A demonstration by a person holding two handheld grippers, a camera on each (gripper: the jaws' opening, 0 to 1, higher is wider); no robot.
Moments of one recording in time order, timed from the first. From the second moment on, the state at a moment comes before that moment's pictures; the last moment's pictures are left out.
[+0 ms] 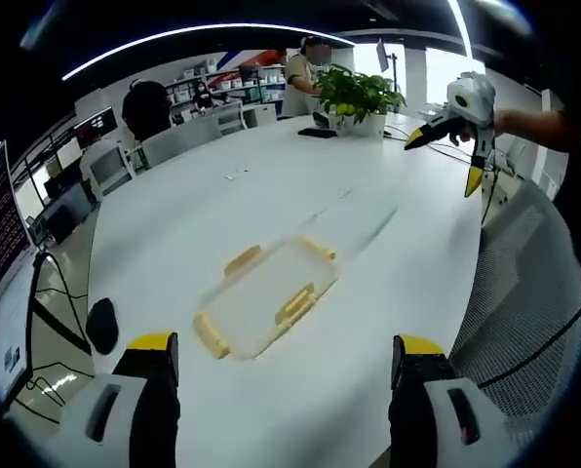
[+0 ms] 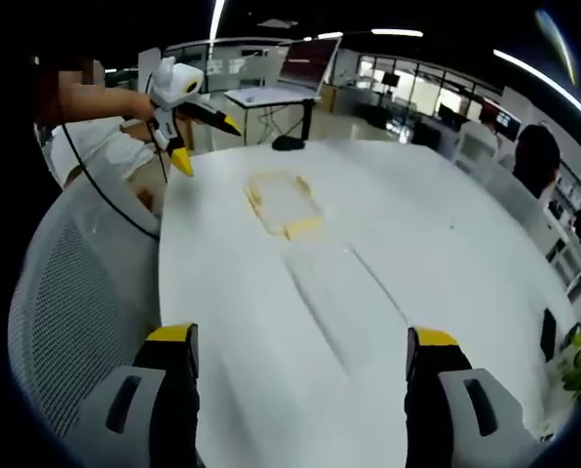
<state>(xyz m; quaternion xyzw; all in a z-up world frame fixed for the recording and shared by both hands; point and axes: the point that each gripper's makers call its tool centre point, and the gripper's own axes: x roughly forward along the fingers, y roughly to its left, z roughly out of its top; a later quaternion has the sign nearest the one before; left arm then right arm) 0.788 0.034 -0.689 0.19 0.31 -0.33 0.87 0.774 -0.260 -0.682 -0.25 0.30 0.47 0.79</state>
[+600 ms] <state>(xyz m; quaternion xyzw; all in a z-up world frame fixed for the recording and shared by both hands) 0.808 0.050 -0.700 0.23 0.34 -0.36 0.84 0.801 -0.224 -0.682 -0.29 0.29 0.52 0.75</state>
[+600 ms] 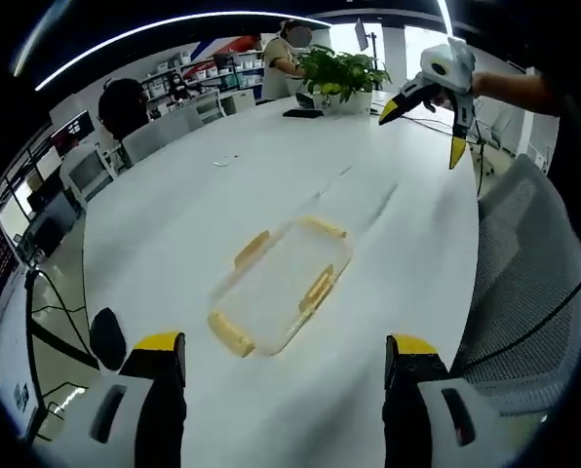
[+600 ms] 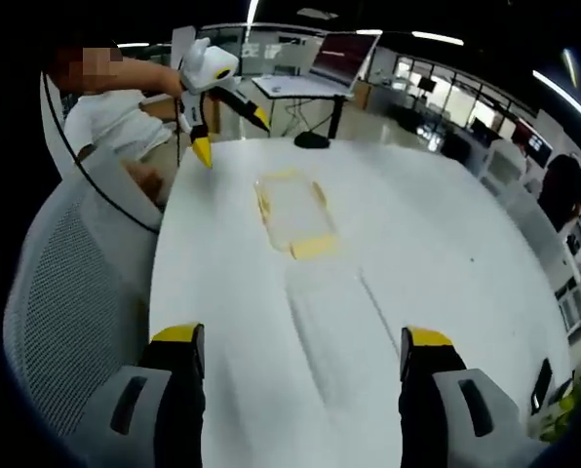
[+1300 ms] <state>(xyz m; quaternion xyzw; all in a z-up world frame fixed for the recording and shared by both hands) 0.833 0.063 -0.720 0.28 0.36 -0.39 0.80 0.828 -0.182 -0.696 -0.32 0.30 0.56 0.71</state>
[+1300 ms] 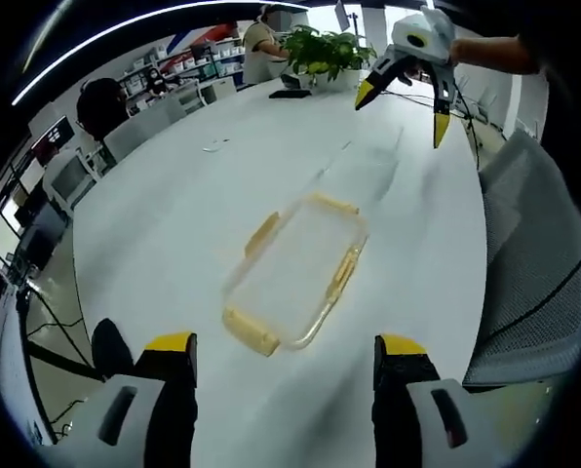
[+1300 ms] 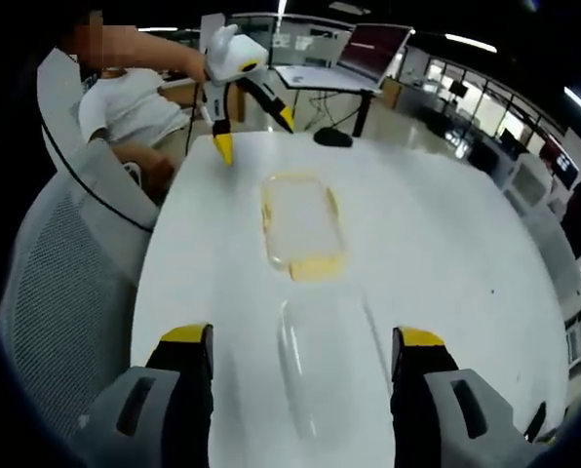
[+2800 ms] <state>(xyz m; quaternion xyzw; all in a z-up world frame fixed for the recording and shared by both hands) 0.874 0.068 -0.763 0.39 0.38 -0.49 0.68 0.865 -0.113 -0.746 -0.36 0.34 0.58 0.64</state>
